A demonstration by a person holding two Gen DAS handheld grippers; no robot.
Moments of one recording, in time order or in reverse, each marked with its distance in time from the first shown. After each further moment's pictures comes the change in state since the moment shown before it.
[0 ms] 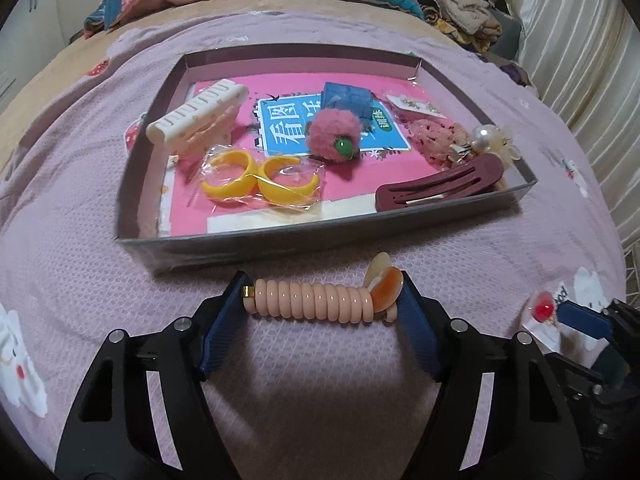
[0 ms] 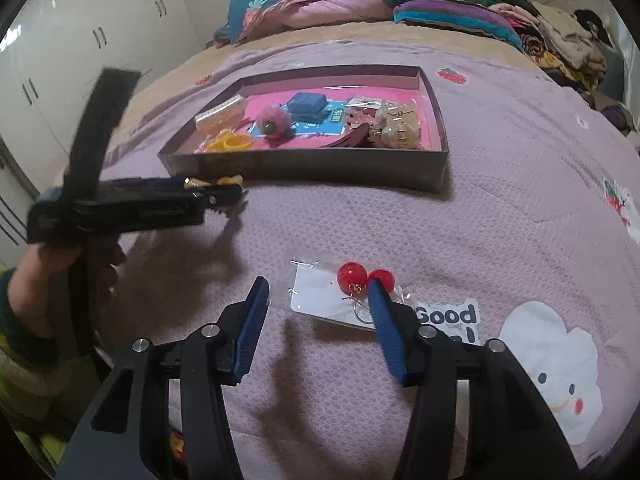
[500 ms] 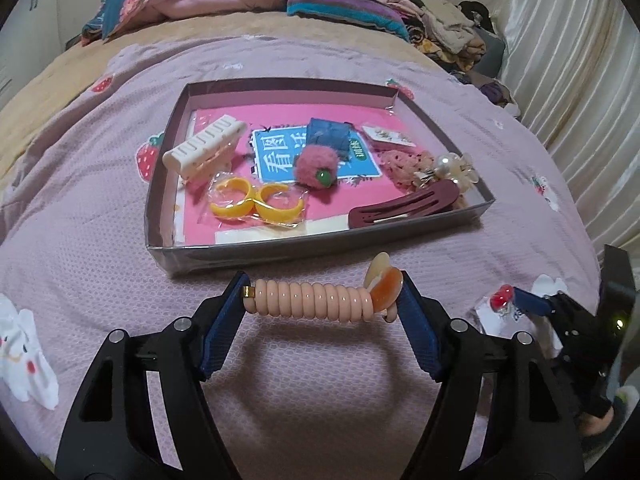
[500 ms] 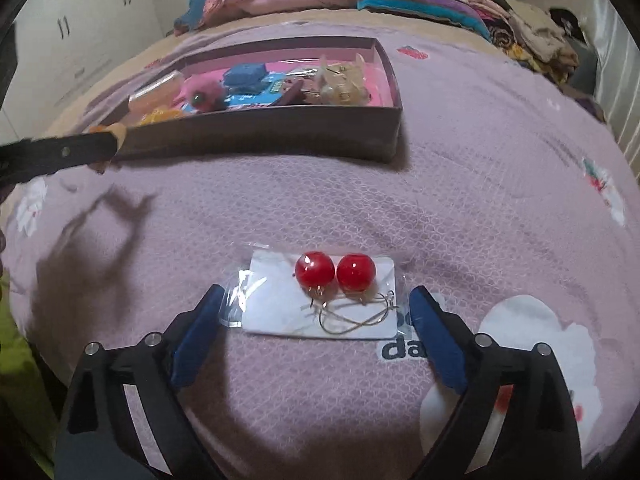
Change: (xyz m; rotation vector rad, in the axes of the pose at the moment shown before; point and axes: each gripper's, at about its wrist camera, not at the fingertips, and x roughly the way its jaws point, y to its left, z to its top) left arm -0.037 -0.006 0.004 -0.005 -0.062 -0.059; right arm 0.042 -0.034 -0.009 0.081 0.023 -0.115
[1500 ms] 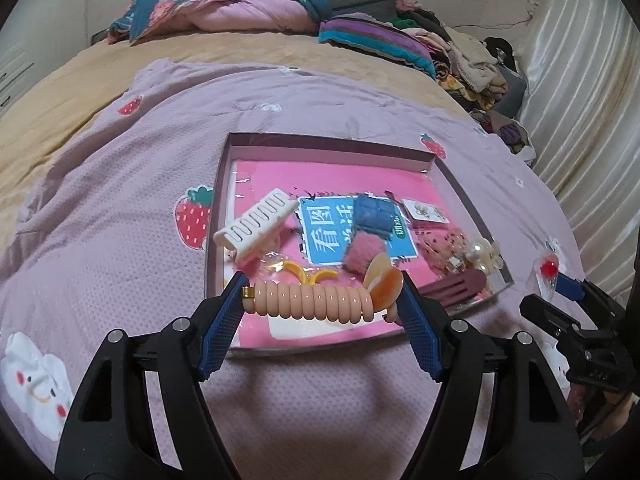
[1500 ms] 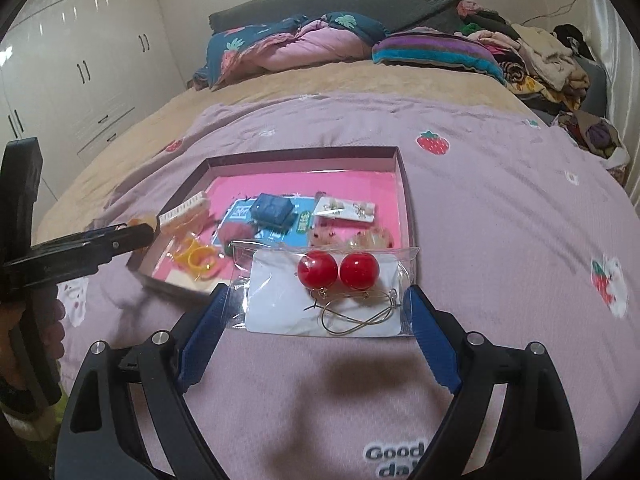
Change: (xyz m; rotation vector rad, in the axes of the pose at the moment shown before) left arm -0.006 0.044 0.055 -0.100 -0.071 0.029; right arm -0.036 0.008 0.106 -0.017 -0.144 0.076
